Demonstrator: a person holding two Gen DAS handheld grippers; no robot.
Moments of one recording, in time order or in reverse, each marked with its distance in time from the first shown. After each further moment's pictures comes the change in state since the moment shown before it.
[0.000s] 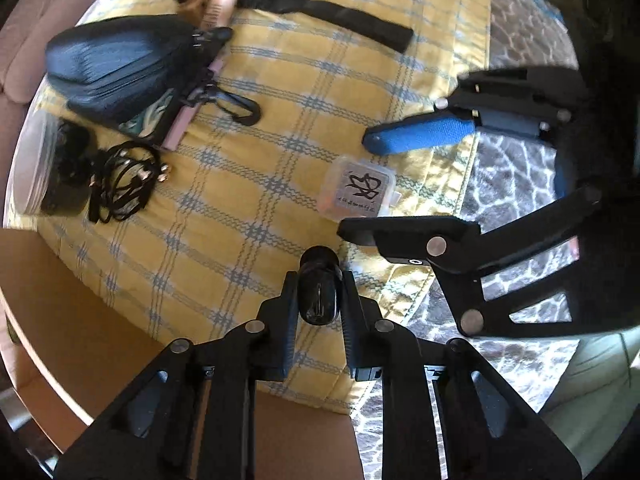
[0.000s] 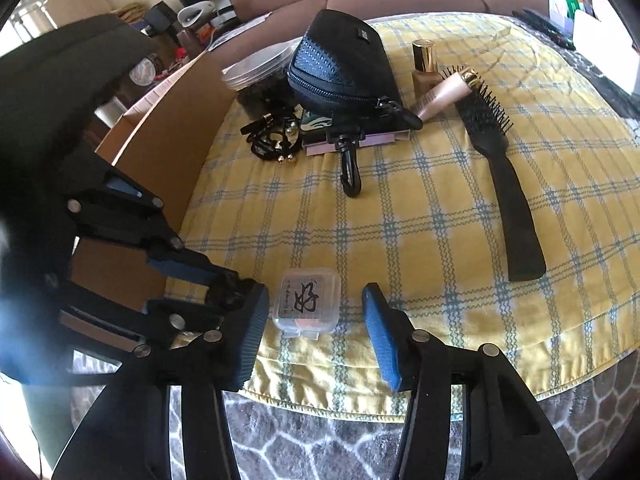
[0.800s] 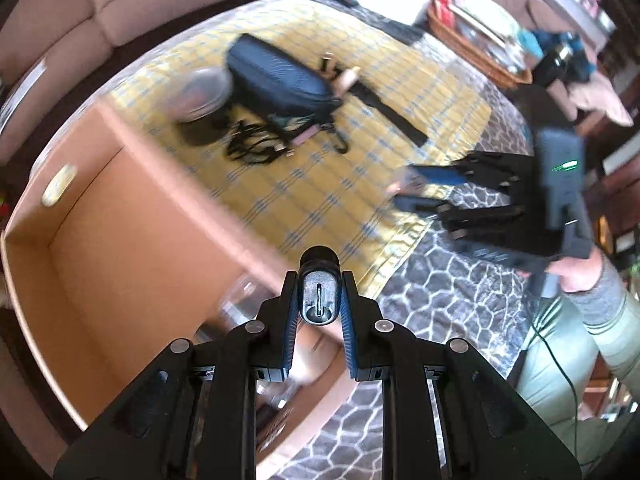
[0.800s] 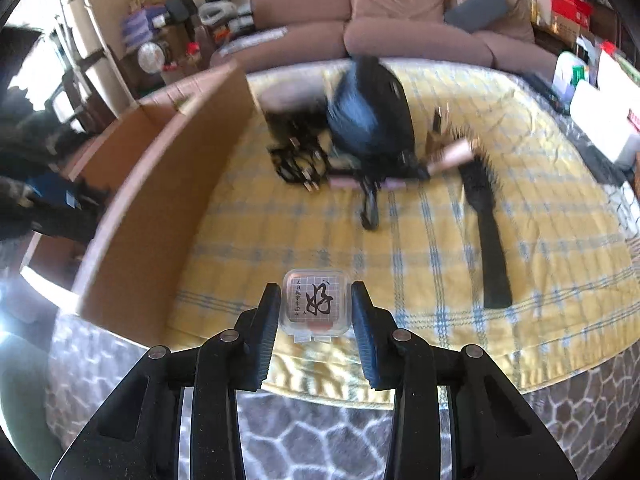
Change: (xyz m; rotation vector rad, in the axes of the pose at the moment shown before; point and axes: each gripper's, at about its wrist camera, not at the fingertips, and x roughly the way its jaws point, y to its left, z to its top) left arm -0.115 0.062 -0.102 -0.325 -0.321 -0.095; right arm -0.035 0.048 0.002 -0.143 -0.094 -0.103
